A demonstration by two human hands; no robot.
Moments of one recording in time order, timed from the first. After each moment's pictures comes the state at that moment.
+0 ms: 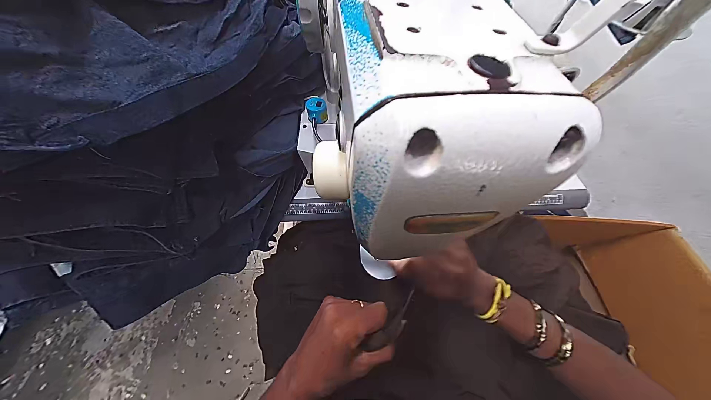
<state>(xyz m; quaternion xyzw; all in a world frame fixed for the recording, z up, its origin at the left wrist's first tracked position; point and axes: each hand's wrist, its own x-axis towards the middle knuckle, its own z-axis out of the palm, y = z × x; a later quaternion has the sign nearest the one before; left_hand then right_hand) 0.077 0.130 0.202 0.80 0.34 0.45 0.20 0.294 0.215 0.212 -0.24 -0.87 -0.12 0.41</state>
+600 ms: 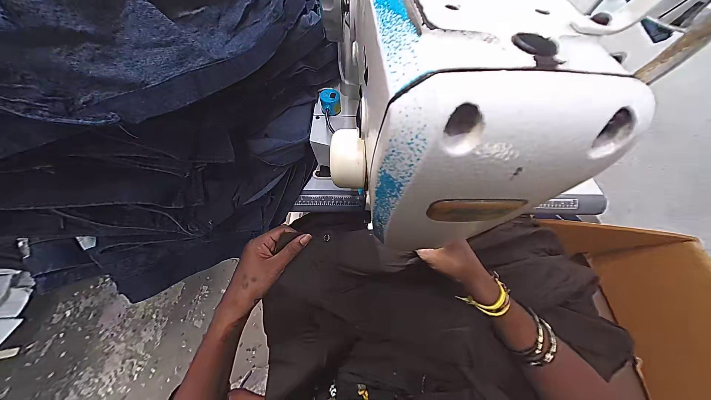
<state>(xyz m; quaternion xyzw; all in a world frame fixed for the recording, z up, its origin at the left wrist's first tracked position) -0.027 0.162 0.187 0.56 0.61 0.43 0.36 0.276 0.212 0.221 -0.52 -0.74 0.29 0.31</state>
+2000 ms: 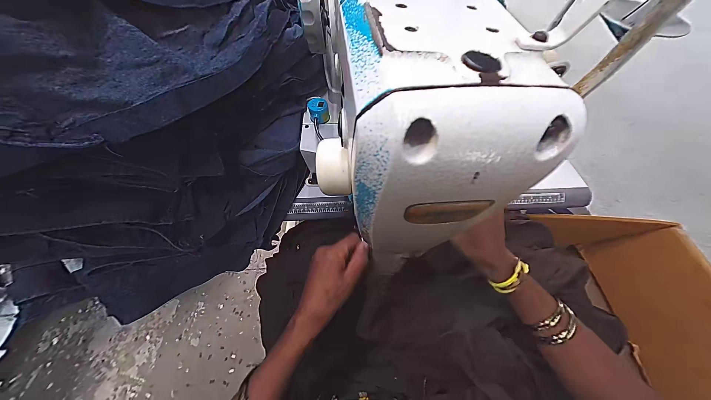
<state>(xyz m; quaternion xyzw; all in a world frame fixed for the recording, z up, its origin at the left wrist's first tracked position) 0.073 0.169 0.195 0.69 0.57 0.37 0.24 0.319 0.233 0.222 -0.46 -0.79 -0.04 0.40</state>
